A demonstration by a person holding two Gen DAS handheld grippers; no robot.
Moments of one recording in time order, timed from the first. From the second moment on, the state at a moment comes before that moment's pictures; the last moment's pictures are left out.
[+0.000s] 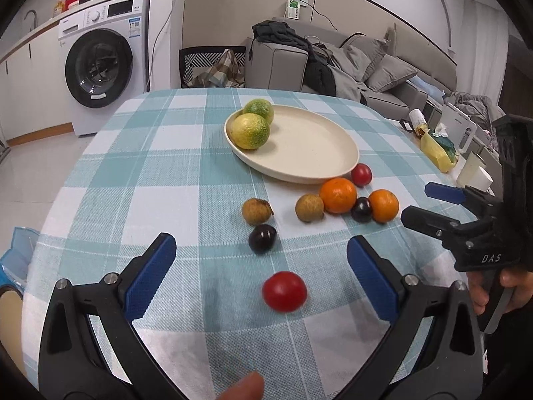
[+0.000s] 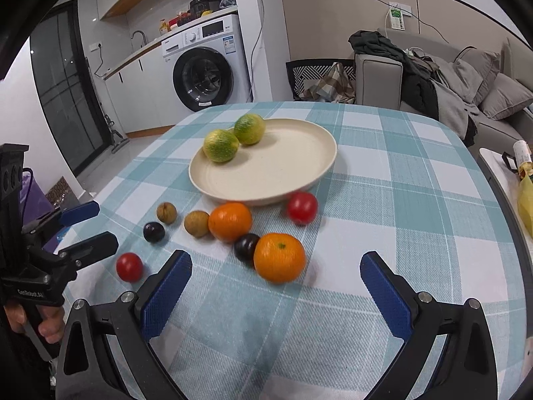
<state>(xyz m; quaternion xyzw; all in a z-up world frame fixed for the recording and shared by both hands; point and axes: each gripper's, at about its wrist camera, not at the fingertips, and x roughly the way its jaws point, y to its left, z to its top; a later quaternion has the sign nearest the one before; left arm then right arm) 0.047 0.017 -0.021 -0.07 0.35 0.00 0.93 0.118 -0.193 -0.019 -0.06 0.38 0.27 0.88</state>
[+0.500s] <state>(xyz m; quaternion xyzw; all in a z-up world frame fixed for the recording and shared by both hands) 0.057 0.002 -0.040 -0.06 0.39 -0.02 0.92 0.121 -0.199 -0.026 -0.06 0.40 0.28 0.87</state>
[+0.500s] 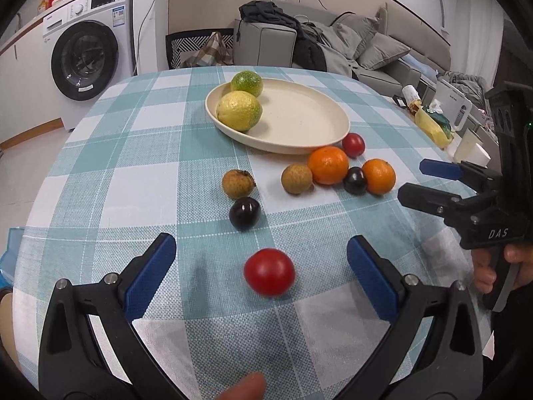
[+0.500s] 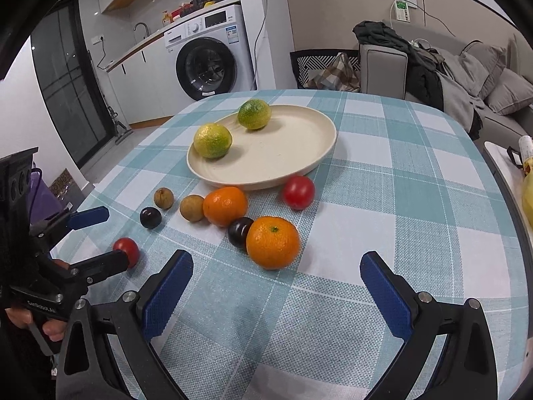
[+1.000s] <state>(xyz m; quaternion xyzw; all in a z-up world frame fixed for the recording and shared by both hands) 0.061 0.005 -0.054 -0.05 0.42 -0.05 0.90 0.134 -0.191 -0.046 -0.05 0.44 0.29 0.85</state>
